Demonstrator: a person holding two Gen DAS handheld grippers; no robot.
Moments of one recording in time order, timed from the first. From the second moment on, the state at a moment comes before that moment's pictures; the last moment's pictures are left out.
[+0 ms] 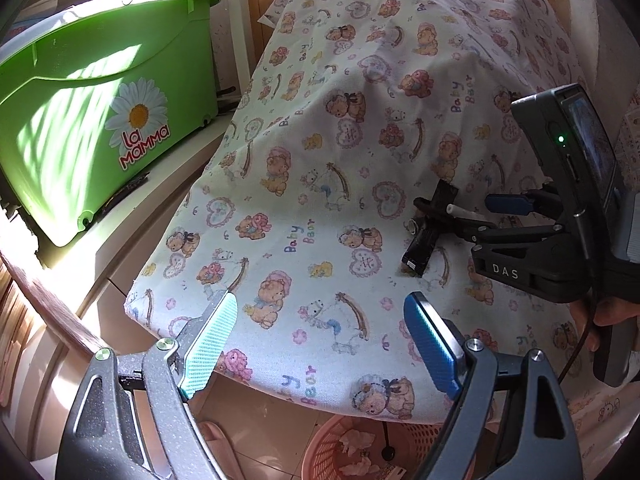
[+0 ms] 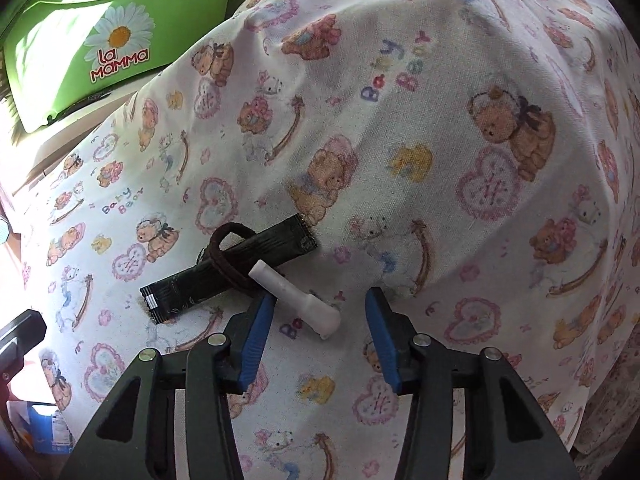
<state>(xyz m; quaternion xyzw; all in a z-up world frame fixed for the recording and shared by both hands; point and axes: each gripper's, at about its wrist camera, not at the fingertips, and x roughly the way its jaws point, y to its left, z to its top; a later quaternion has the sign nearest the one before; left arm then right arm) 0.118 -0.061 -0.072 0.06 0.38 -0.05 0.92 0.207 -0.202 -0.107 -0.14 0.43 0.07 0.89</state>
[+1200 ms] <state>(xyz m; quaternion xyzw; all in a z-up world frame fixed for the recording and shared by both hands) 0.182 -0.128 -0.103 0.10 0.40 -0.14 0.90 0.122 -0.294 -0.027 0.03 0.40 0.07 0.92</state>
